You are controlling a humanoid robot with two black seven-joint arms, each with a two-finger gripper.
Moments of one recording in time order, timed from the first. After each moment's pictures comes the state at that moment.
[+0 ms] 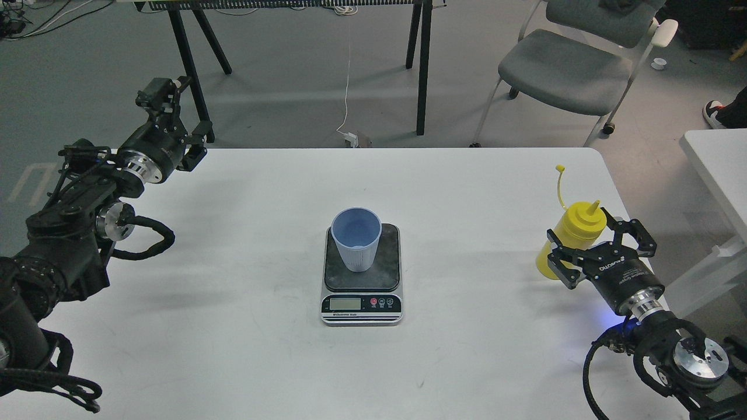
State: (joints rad) left arm -0.92 0.24 -0.36 -0.17 0.15 -0.47 -0.49; right arm 0.16 -0.45 0.93 1.02 0.56 0.49 0.01
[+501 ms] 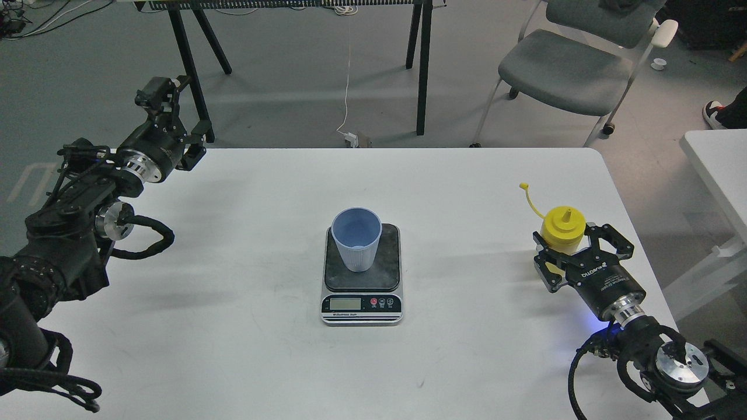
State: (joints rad) left arm -0.92 0.24 -0.36 -0.17 0.15 -0.47 -0.49; right arm 0.15 -0.41 0.94 1.02 0.49 0.49 0.01
